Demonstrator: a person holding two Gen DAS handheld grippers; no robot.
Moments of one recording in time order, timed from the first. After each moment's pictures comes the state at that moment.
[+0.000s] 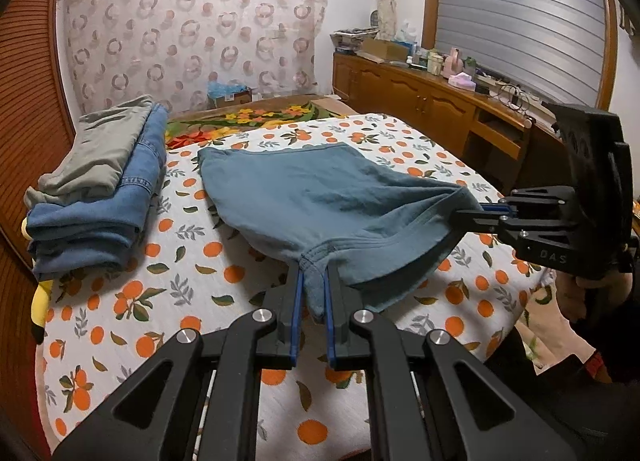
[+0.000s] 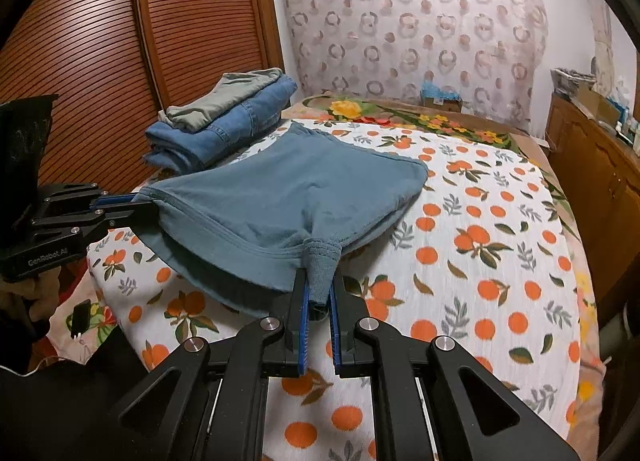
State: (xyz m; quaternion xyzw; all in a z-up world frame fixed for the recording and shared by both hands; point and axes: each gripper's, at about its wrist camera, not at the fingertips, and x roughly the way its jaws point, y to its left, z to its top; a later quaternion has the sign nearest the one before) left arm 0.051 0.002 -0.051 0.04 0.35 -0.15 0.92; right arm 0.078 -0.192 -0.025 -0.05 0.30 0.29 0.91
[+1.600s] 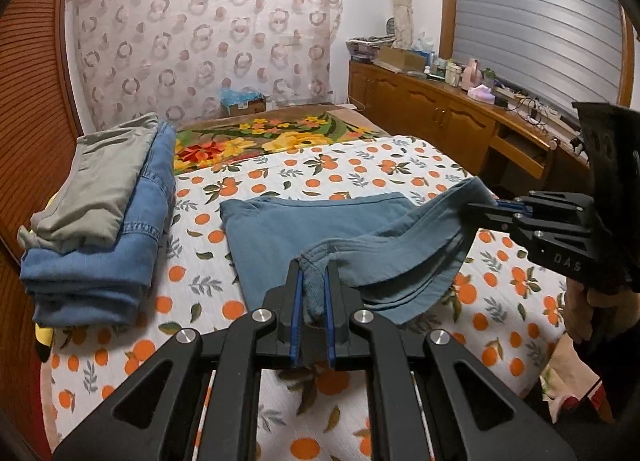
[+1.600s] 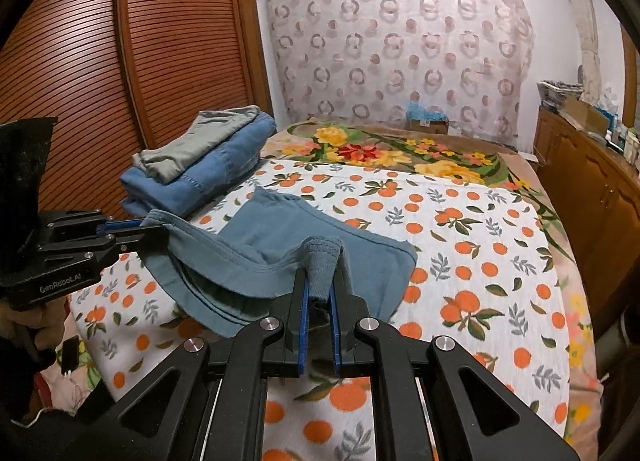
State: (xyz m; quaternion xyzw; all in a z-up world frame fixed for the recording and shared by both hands) left arm 0.121 0.008 -0.043 0.04 0.34 -0.13 0.93; right arm 0.132 -0.175 -0.013 -0.03 0.27 0.27 0.93
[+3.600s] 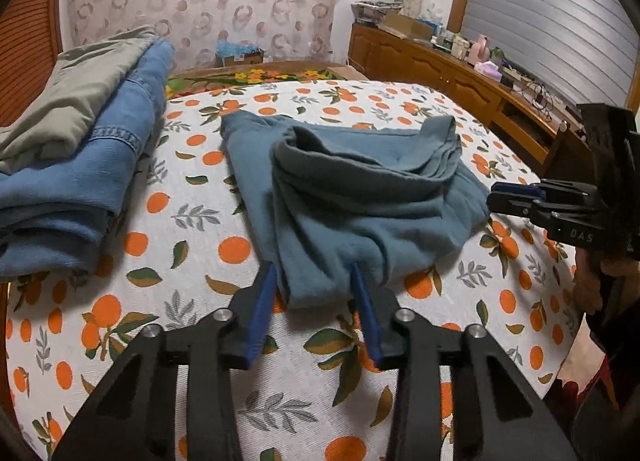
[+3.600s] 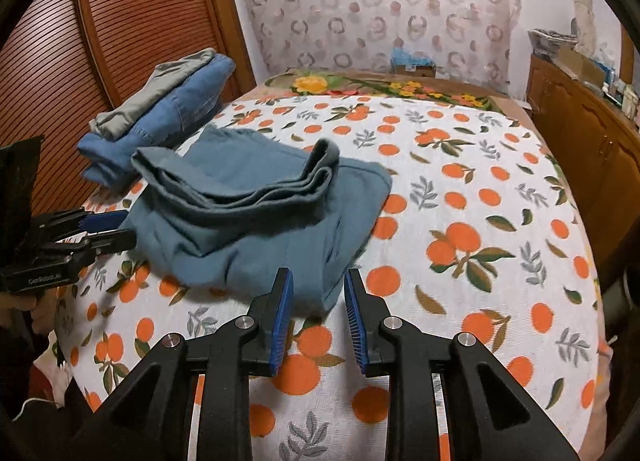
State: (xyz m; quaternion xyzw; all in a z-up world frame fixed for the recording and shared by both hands) left arm 0.141 0.033 -0.111 0.01 0.41 -0.14 0.90; right arm 0.165 -0.189 -0.066 -0.03 0.35 0.26 0.90
